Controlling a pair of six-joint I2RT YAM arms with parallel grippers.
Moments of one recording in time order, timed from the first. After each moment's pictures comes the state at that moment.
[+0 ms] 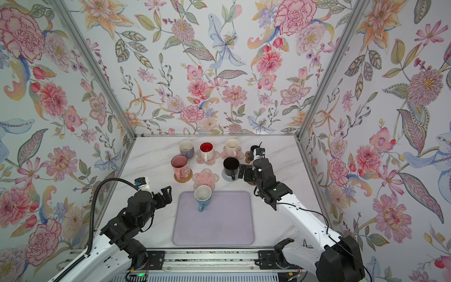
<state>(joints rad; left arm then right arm) -0.58 0.61 0.46 -0.41 -0.36 -0.66 0.49 1.13 0.82 -0.20 0.21 0.36</state>
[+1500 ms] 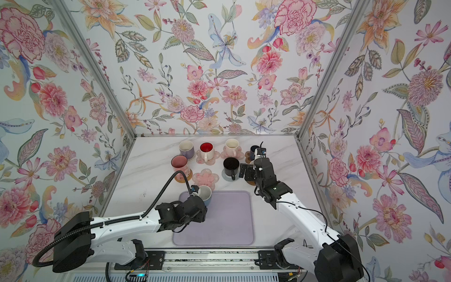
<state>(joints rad) -1.07 1.32 0.71 -0.40 -0.32 -0.80 0.46 1.15 0.82 -0.19 0.19 0.37</state>
